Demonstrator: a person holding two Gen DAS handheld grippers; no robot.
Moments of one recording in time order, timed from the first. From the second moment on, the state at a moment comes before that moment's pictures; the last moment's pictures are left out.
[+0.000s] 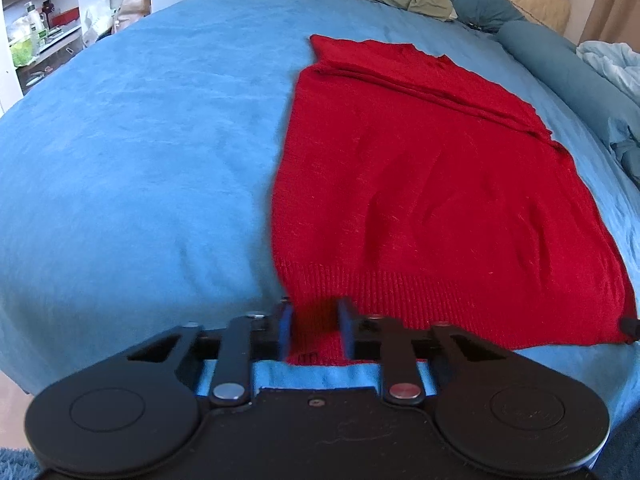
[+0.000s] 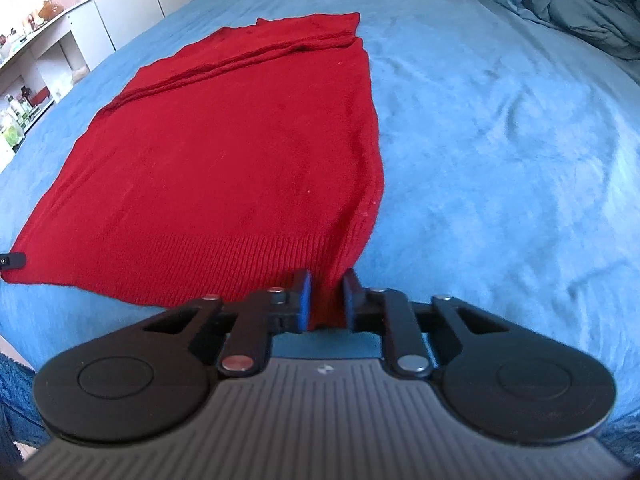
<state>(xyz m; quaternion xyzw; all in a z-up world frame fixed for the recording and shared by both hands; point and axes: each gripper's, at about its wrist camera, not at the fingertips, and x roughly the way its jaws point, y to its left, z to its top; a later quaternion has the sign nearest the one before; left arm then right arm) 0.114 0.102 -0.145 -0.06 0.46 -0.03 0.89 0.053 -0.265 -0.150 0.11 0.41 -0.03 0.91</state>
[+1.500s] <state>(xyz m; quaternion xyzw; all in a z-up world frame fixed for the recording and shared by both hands) 0.518 0.103 -0.085 -0.18 0.28 0.06 0.94 0.484 -0.336 -0.087 0.09 0.25 -0.12 0.96</state>
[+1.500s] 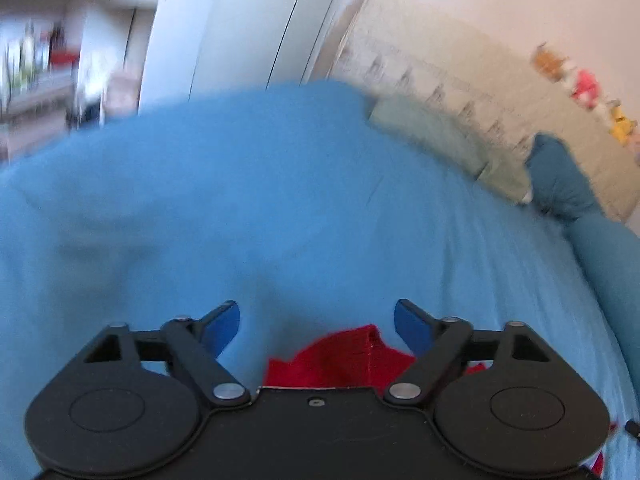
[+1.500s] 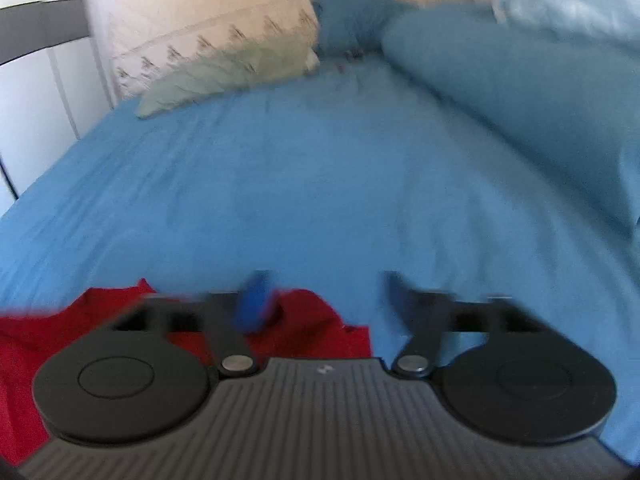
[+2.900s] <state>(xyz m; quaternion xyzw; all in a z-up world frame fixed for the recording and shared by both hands) 0.412 -0.023 -0.142 -0.04 0.42 -0.10 0.90 0.372 -0.349 -0.173 0.16 0.37 -0.02 0.92</state>
